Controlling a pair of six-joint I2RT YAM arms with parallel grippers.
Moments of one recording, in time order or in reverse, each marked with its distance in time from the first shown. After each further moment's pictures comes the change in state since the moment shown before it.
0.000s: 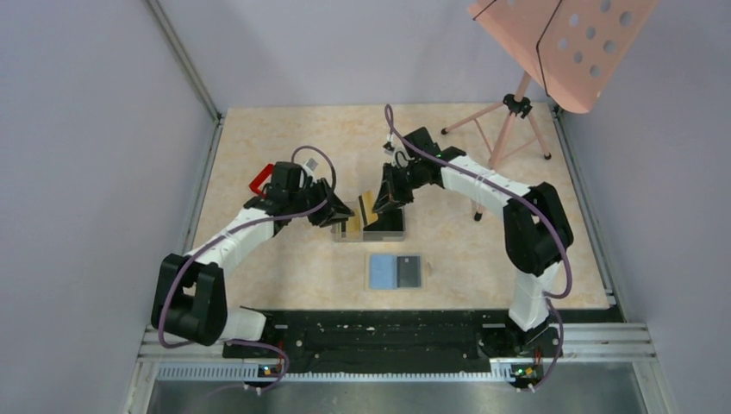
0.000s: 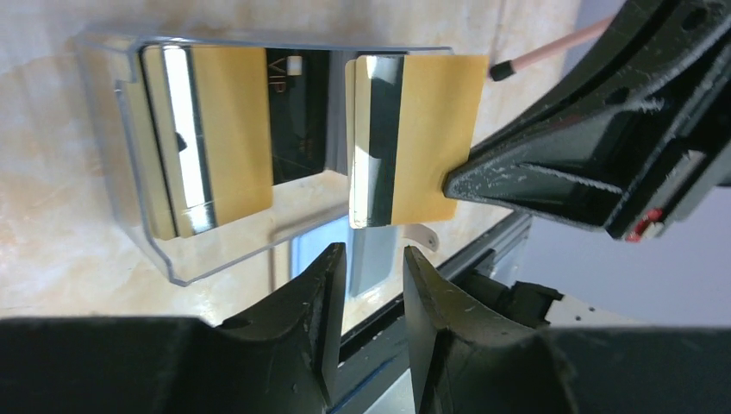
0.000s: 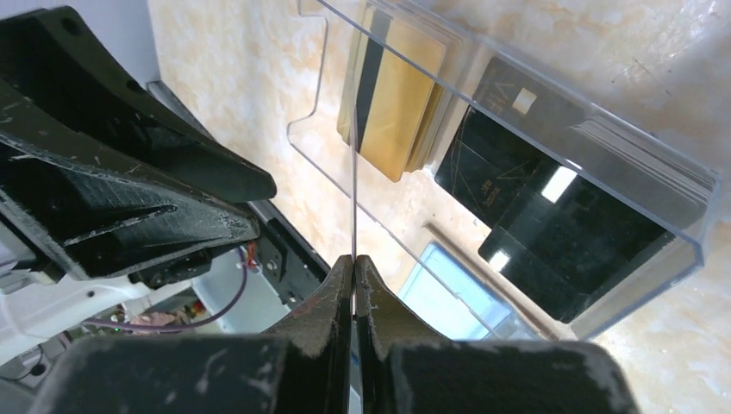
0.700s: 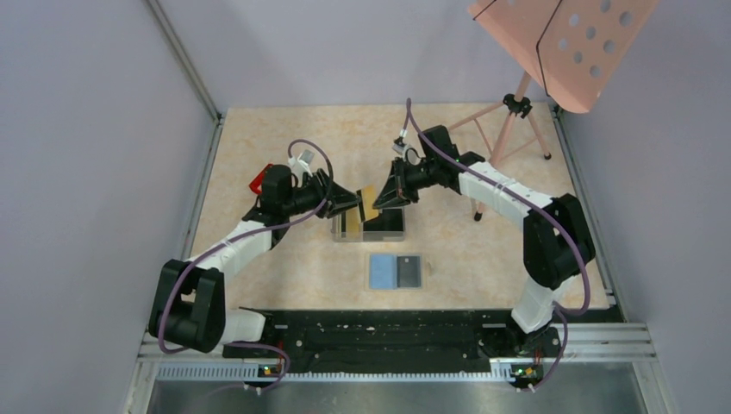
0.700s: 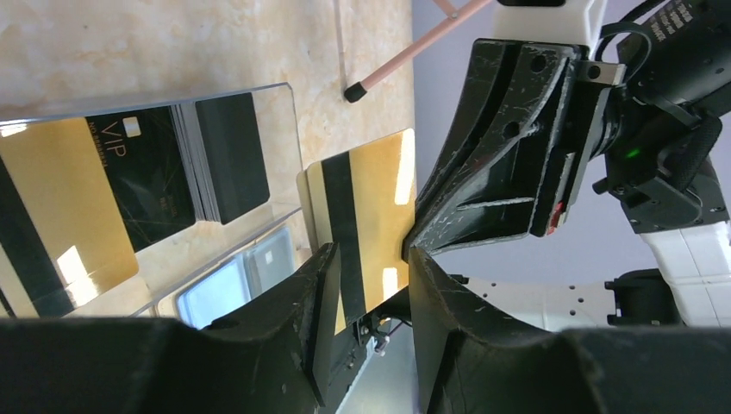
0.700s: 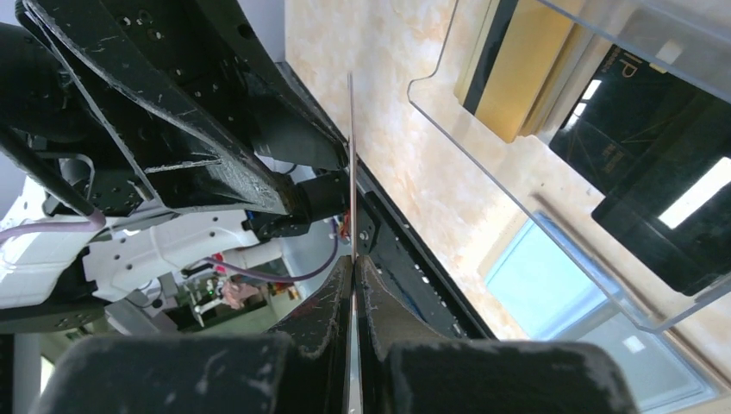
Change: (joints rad) left arm 0.029 -0.056 -0.165 0.525 0.193 -0.256; right arm -0.053 -0.150 -0.135 0.146 -0.220 0.166
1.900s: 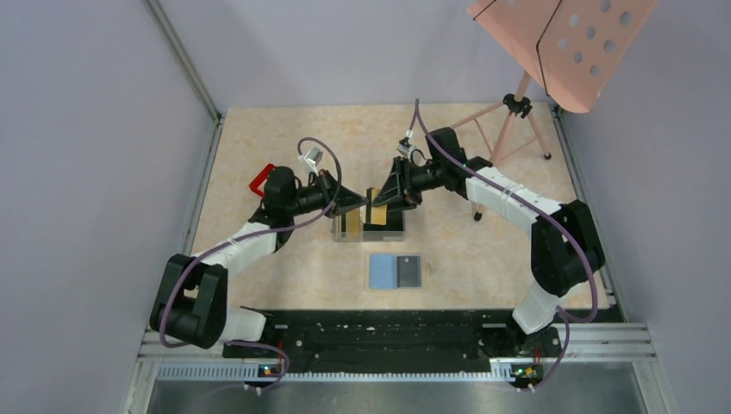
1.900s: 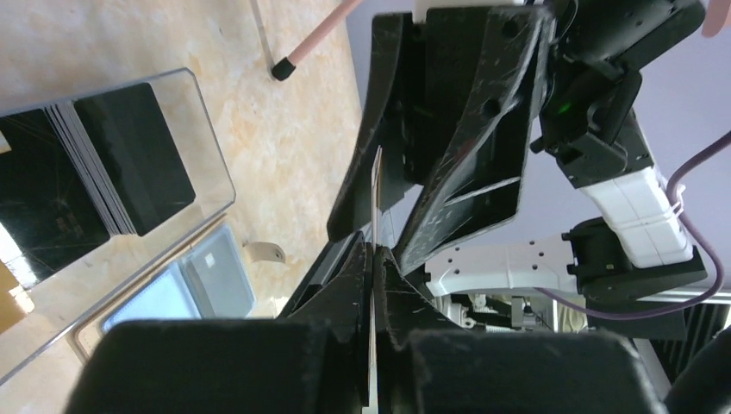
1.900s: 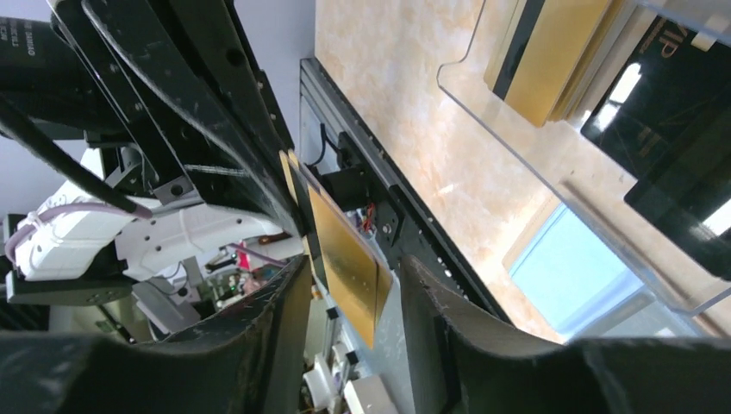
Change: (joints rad) left arm -0.034 0.026 -0.031 0.238 0.094 -0.104; right arm -0.019 -0.063 -0.080 0.076 -0.061 0.079
